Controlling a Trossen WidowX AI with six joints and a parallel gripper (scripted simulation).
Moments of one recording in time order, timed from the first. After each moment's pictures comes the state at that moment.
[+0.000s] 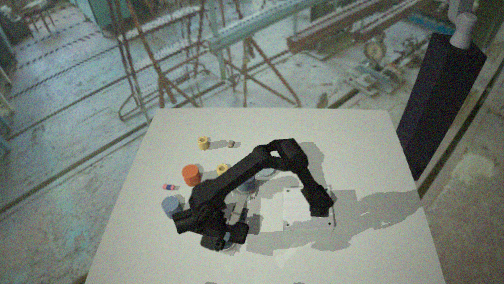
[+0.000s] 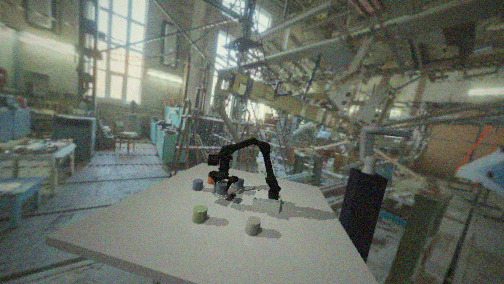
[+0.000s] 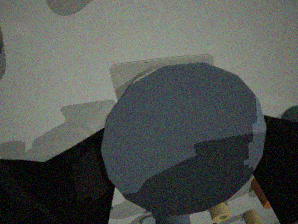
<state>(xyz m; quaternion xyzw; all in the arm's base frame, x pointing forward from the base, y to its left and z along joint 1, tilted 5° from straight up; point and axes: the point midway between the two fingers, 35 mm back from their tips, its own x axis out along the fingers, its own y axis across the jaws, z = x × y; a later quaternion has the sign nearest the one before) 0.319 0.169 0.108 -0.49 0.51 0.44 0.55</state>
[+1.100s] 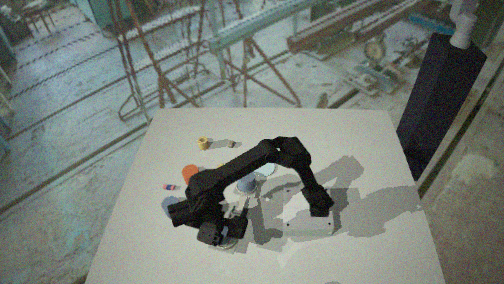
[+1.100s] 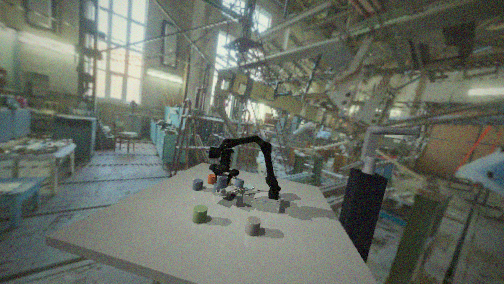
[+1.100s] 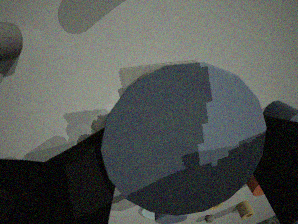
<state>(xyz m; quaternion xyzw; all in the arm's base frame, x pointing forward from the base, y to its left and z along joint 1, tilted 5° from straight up) 0.314 0.172 0.153 -0.49 0.50 0.44 0.55</state>
